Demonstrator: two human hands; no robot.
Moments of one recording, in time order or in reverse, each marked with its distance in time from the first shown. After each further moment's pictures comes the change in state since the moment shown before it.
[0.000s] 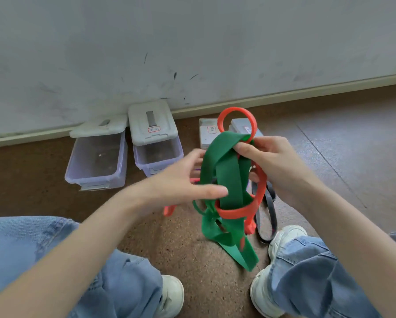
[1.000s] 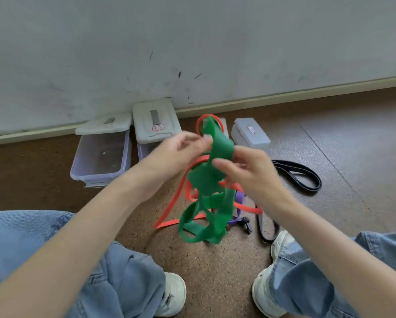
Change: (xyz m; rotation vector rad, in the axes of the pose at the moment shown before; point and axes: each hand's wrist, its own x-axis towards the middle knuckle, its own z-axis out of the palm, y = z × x) left_hand -0.002 0.015 -0.011 -0.147 0.257 -0.018; right_hand -0.004 0.021 0.030 -0.293 -0.045 -0.214
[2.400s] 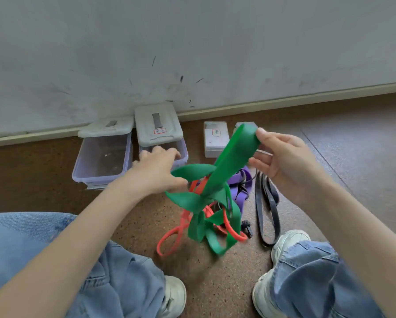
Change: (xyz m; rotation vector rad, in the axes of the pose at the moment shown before) left_hand 0.009 -0.009 -0.026 1.018 0.036 -0.114; right_hand 0.008 -0.016 -0.038 0.664 0.053 0.262
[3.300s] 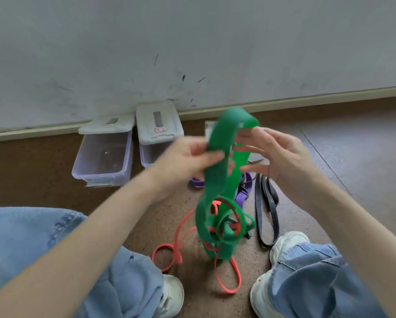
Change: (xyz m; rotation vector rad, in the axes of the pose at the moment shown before) left_hand -0.006 0.033 0.008 -1.136 -0.057 0.334; right_hand 0.000 0.002 -0.007 -0.198 -0.240 -0.198
